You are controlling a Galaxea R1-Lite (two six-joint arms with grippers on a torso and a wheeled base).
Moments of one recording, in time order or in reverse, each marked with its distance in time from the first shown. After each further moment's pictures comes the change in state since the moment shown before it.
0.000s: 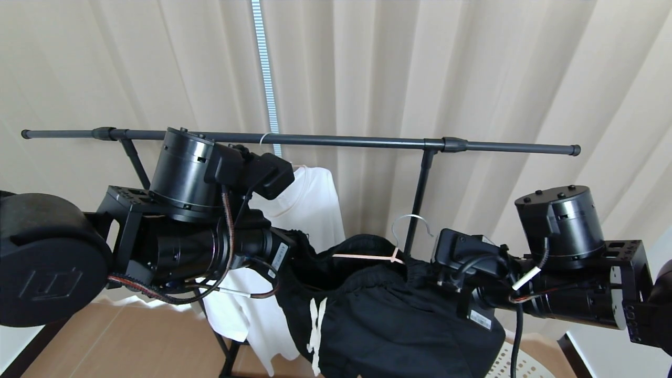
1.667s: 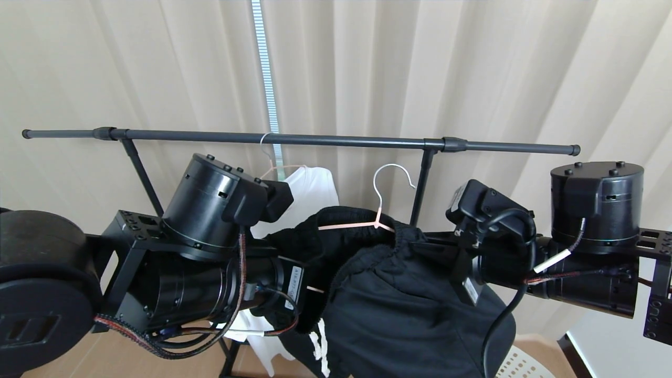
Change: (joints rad) left arm -0.129 -0.025 0.017 0.127 0.034 -0.414; right arm 0.018 -0.037 0.005 -0.216 0.094 0.230
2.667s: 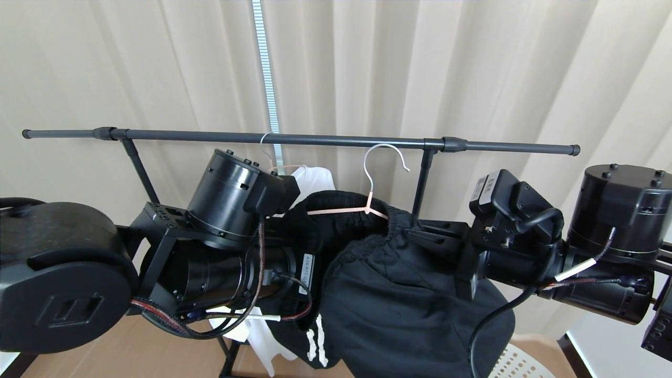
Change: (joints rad) left arm 0.006 0.055 -0.046 -0.024 0.003 -0.051; right arm 0.000 -0.002 0.097 -0.294 0.130 0.047
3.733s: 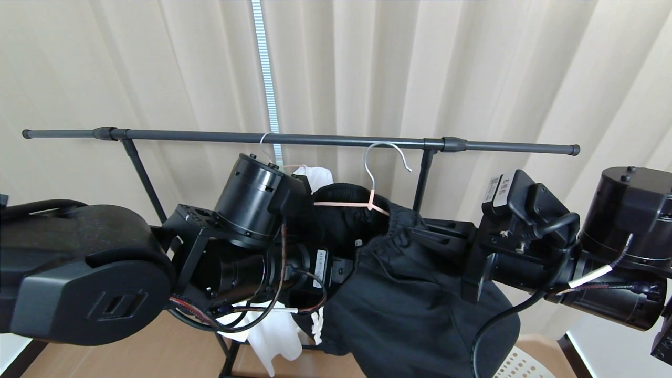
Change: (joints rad) left arm -0.013 0.059 -0.026 -0.044 0.054 0.000; right arm 0.007 -0.020 0.032 -0.048 0.010 0.001
